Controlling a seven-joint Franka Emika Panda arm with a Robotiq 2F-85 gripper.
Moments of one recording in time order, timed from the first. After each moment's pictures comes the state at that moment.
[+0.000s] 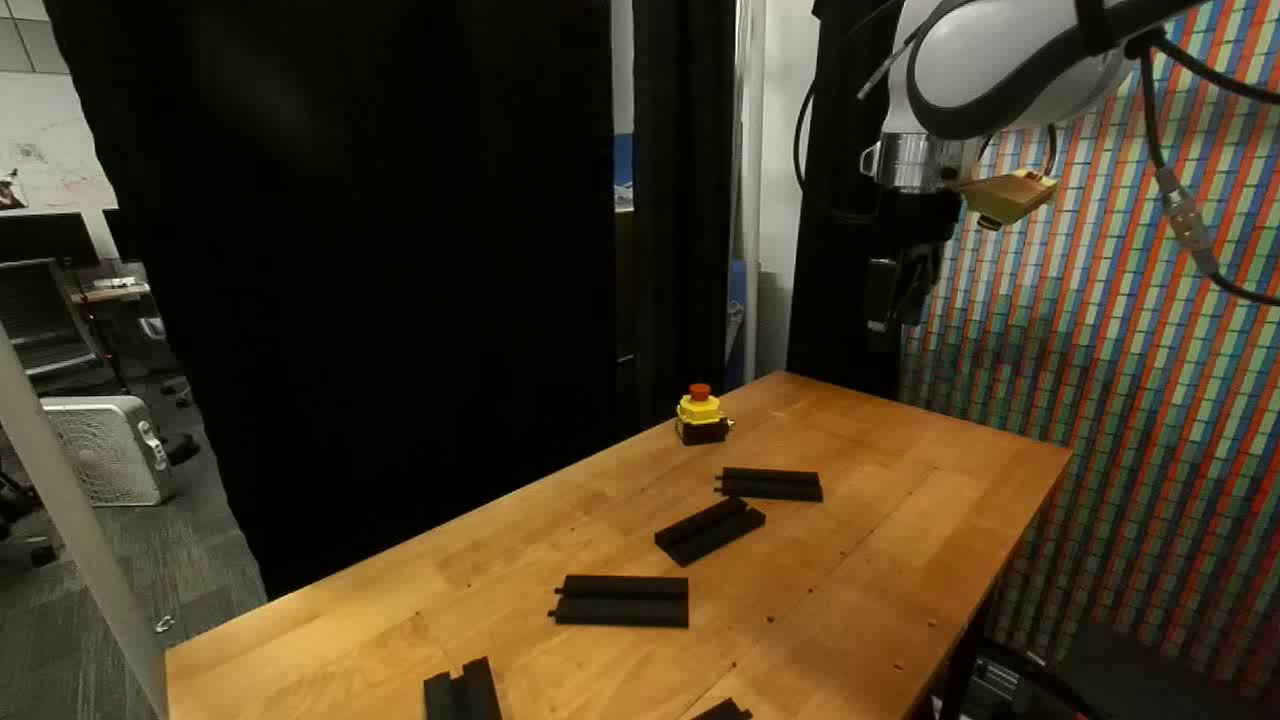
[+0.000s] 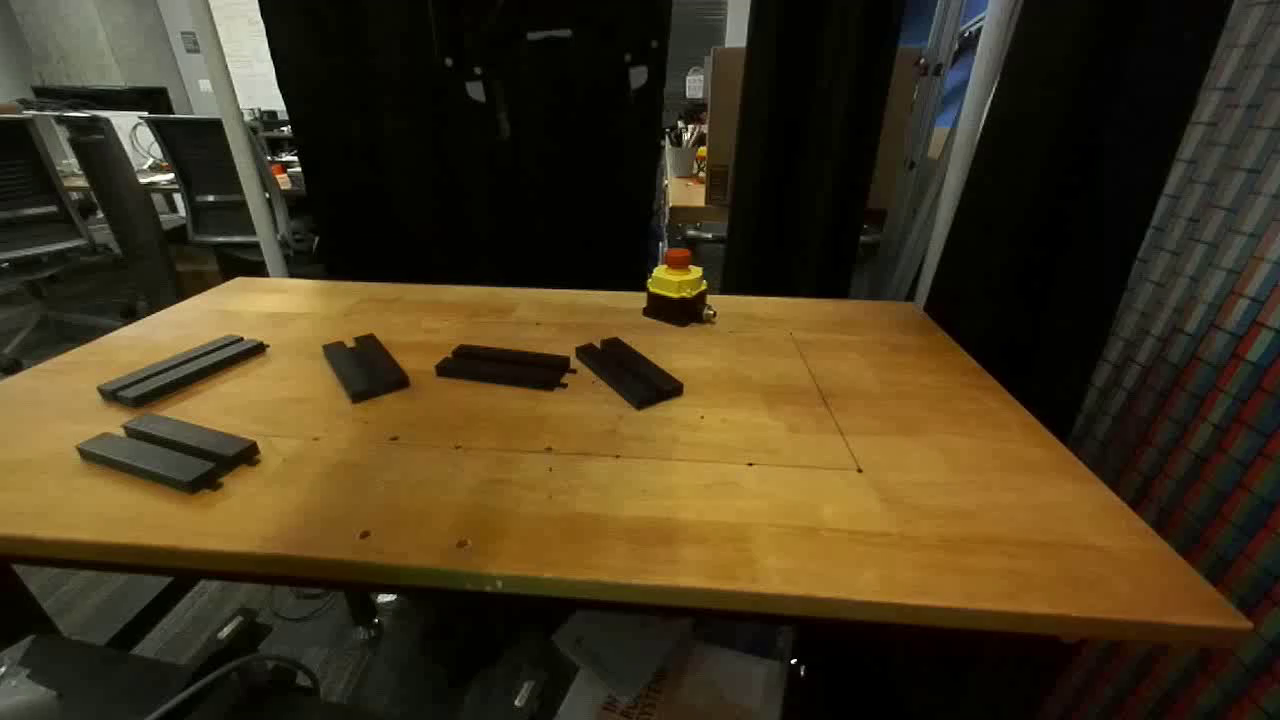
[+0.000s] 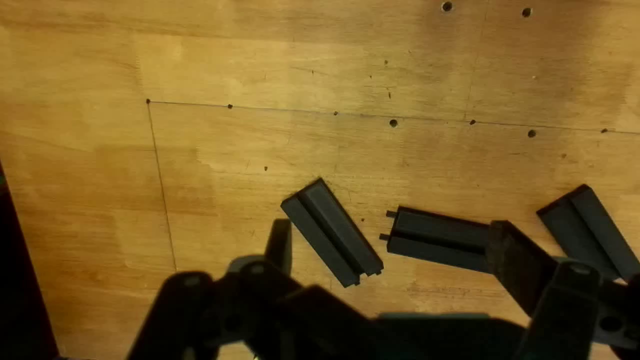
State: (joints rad) arm -0.02 -0.51 -0.09 -2.42 -0.14 2.01 -0.26
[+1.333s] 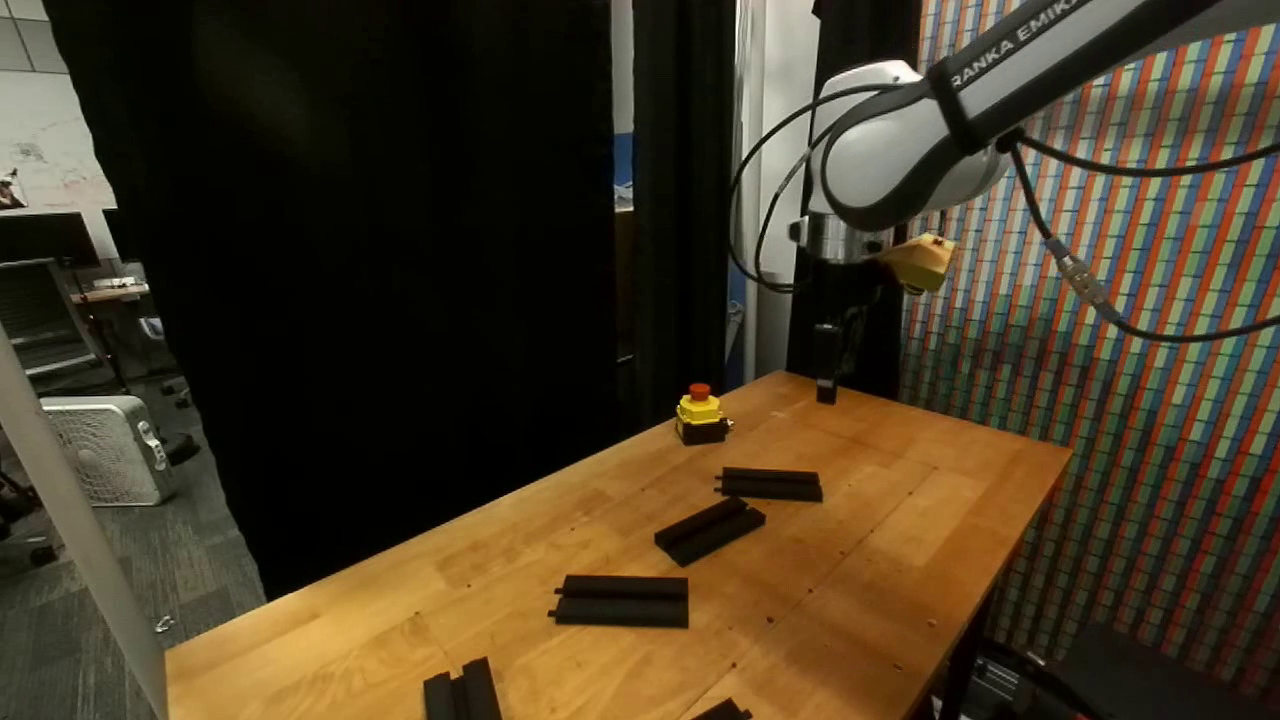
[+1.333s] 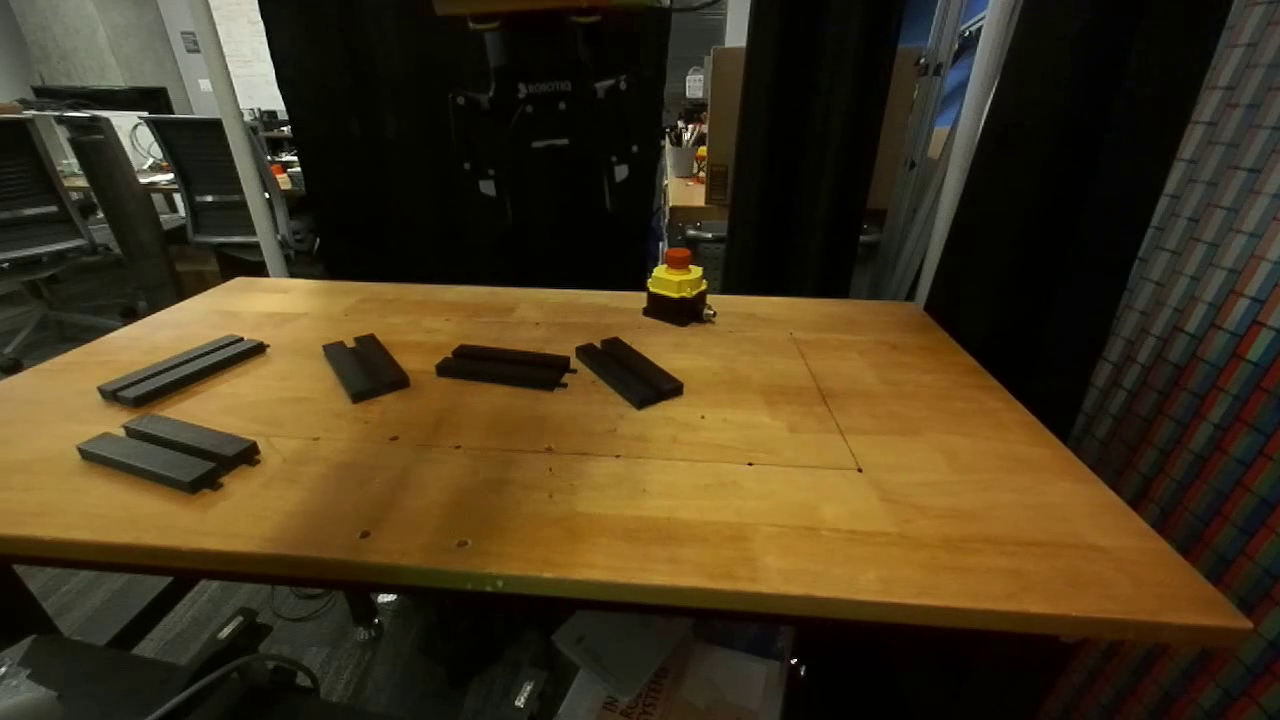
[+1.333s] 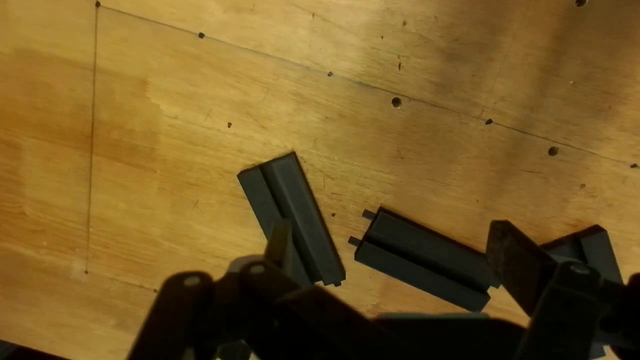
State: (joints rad) arm 0.03 -0.26 -0.08 -2.38 -0.14 2.17 -0.41
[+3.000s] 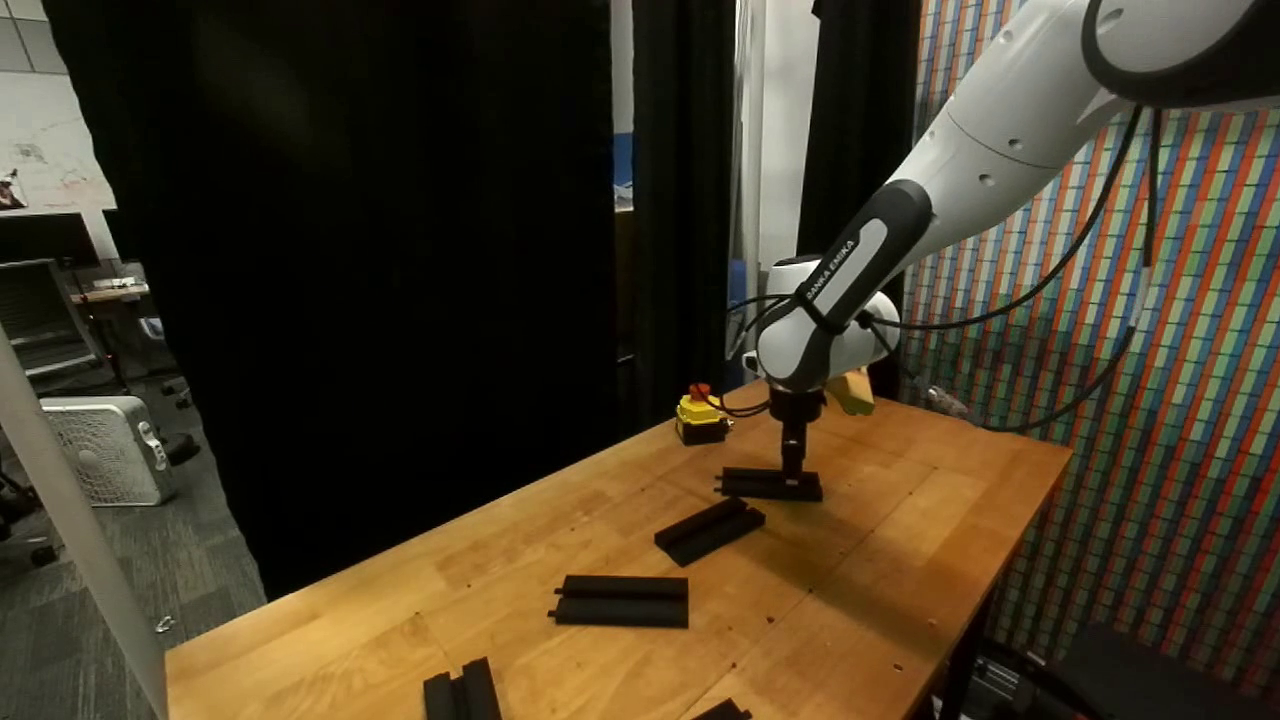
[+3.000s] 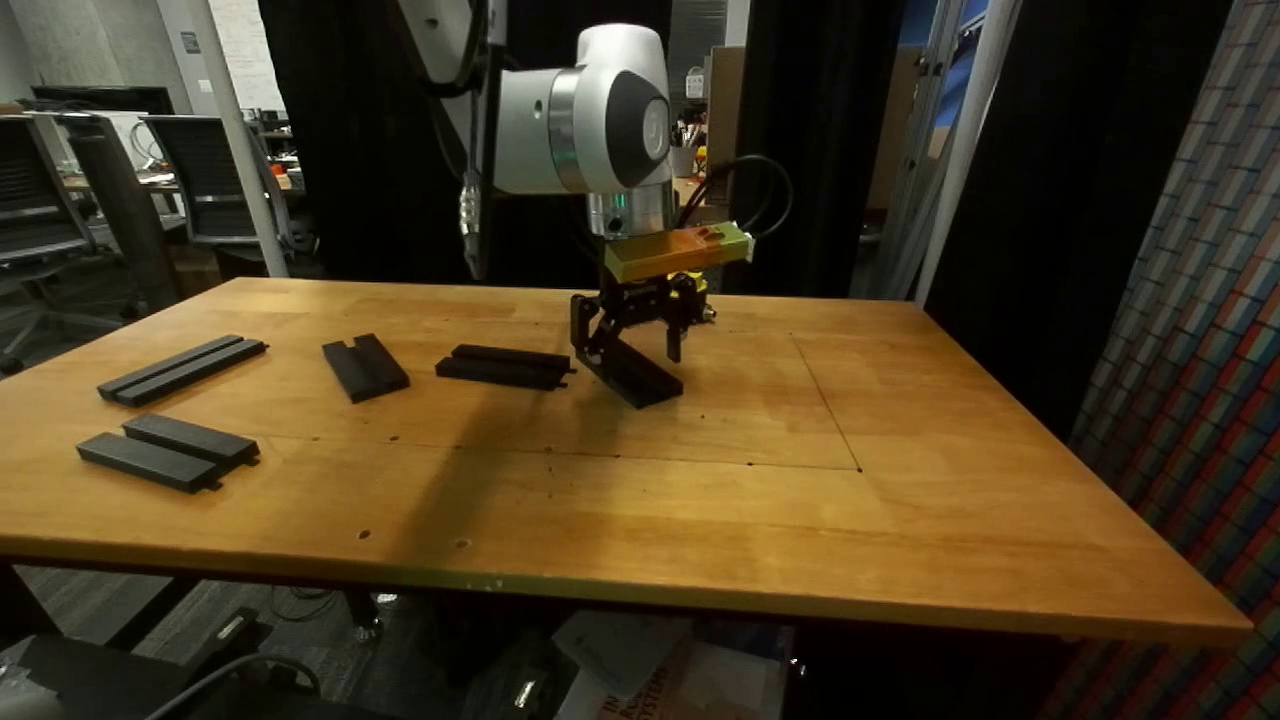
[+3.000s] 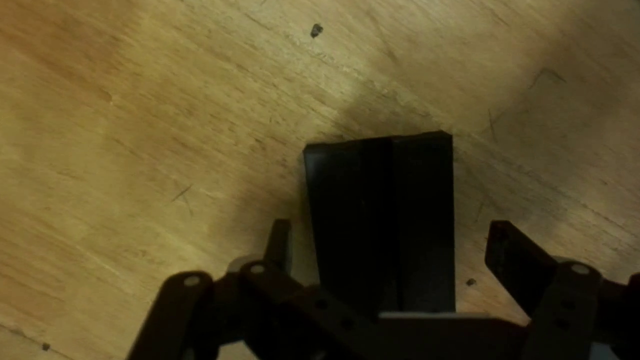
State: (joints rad) arm -0.12 0.36 -0.02 -2.16 -0.12 2.55 -0.75
